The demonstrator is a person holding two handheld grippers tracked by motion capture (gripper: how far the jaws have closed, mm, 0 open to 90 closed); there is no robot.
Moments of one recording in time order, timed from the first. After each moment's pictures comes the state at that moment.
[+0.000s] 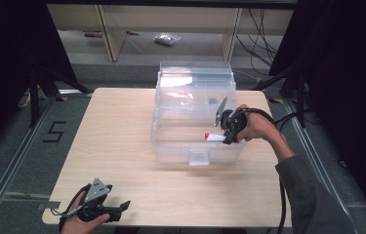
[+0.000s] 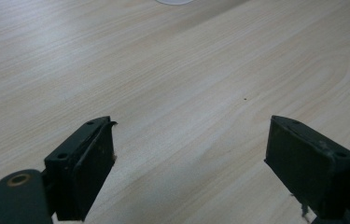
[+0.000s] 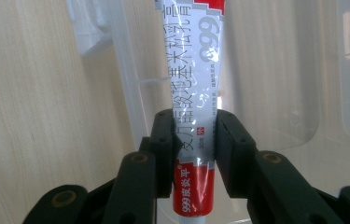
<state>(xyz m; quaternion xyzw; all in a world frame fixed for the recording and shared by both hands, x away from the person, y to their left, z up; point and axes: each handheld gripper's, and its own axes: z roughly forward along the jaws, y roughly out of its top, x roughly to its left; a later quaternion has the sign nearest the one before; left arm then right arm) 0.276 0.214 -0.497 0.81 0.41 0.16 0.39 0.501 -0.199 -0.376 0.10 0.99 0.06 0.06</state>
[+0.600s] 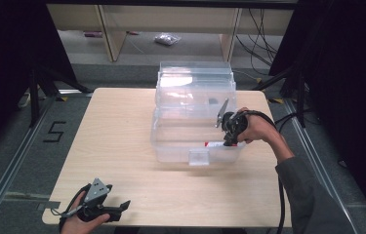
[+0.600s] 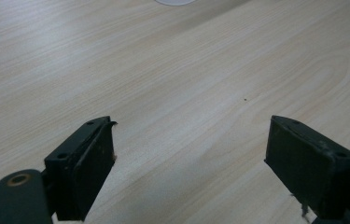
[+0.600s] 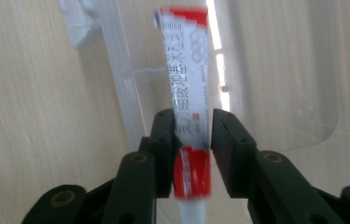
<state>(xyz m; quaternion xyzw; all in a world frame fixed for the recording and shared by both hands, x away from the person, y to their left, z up) 0.277 0.215 -0.498 0.81 0.41 0.16 0.39 0.505 -0.205 -0.389 0.11 0.99 0.06 0.04</state>
